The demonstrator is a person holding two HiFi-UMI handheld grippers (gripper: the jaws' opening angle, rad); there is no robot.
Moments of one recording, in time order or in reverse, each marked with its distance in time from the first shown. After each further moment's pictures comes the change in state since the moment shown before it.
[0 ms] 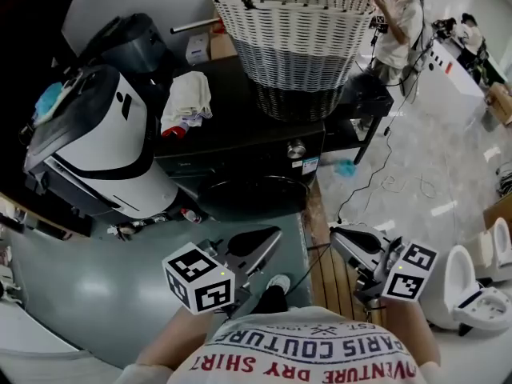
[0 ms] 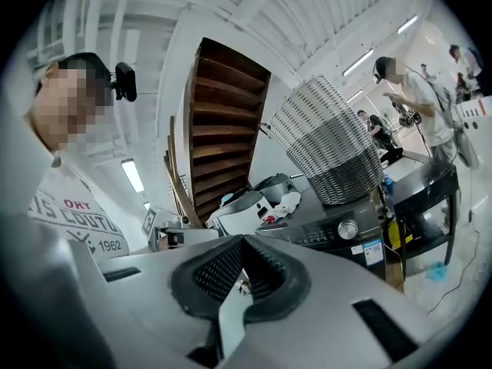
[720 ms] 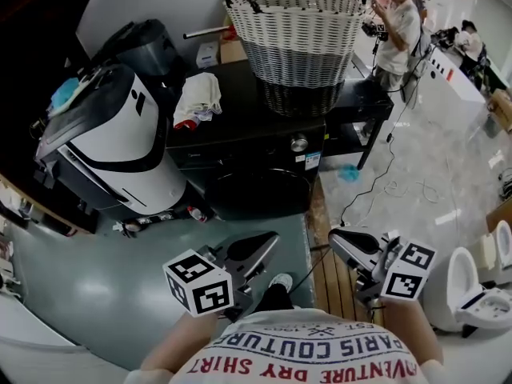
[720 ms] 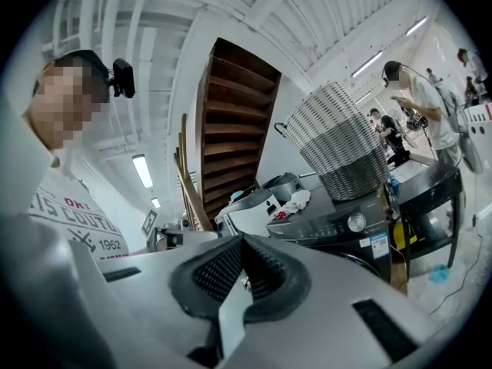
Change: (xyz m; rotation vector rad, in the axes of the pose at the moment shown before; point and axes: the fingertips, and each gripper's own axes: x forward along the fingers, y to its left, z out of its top) left arm -0.041 -0.044 -0.036 -0.076 -0.062 0.037; right arm -0.026 0.050 -0.029 -0.047 0.006 0.034
